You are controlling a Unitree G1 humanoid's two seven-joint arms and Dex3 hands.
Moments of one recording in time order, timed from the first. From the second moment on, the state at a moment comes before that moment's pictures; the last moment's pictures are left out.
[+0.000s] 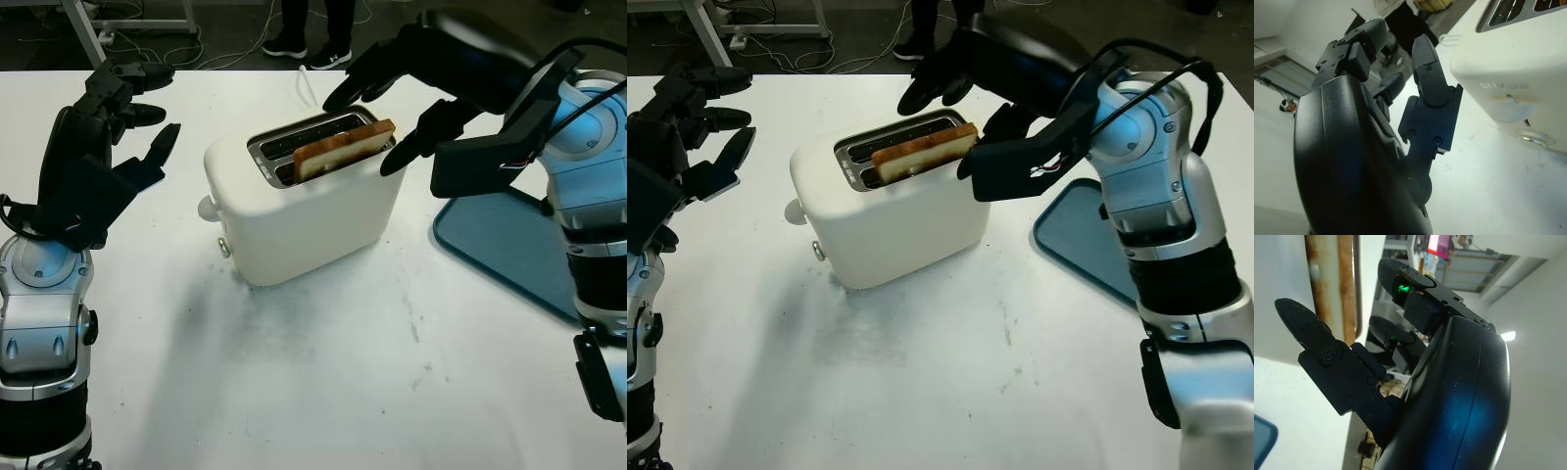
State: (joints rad) left arm -0.31 0.39 0.18 -0.44 0.07 0.36 -0.18; right arm -0.87 -0.57 0.20 -0.09 -0.35 0.00 0.66
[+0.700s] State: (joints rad) left arm -0.31 0.39 0.18 -0.44 0.07 0.36 -0.18; right arm -0.88 -0.51 0.24 0.20 -0.39 -0.25 0.46
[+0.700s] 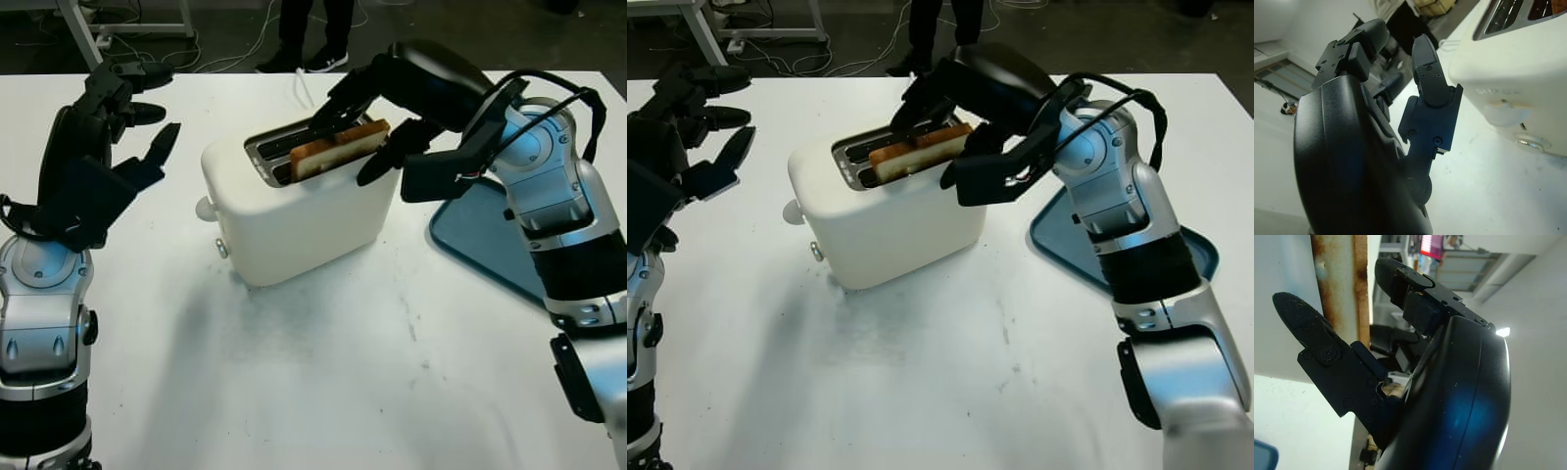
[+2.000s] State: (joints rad) left arm -0.31 0.39 0.18 -0.45 0.05 0.37 -0.18; right arm -0.99 -0.50 0.22 0.41 -0.38 -0.37 0.39
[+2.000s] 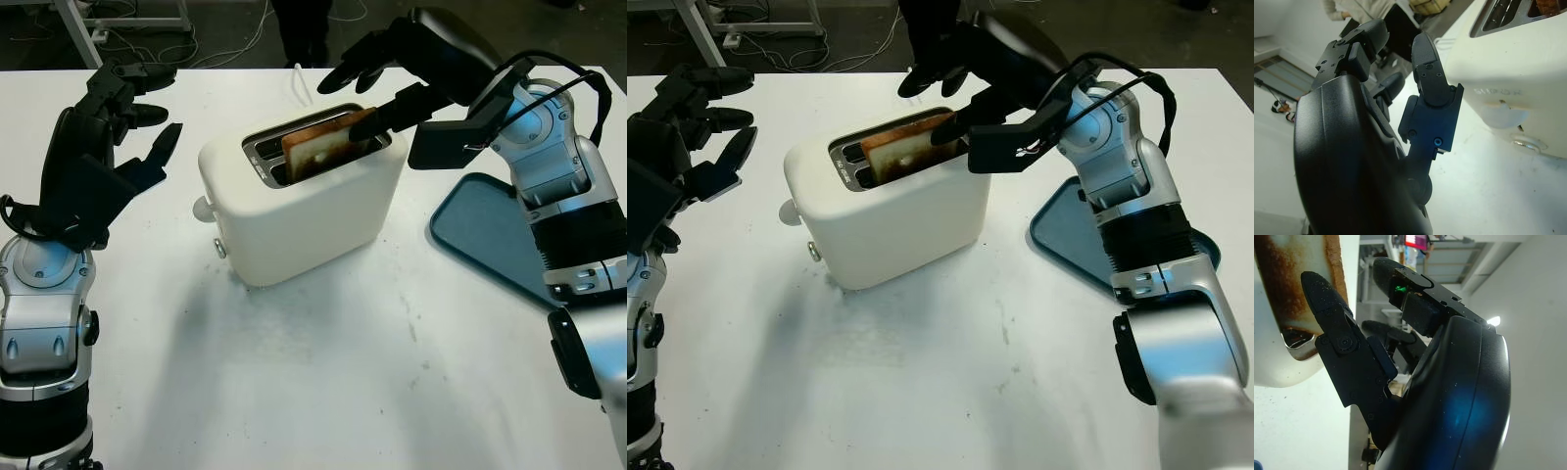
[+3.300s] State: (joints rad) left arm -0.30 0.39 0.18 -0.44 0.05 0.35 -0.17; right arm -0.92 -0.57 0.40 0.26 -0.94 -0.36 0.01
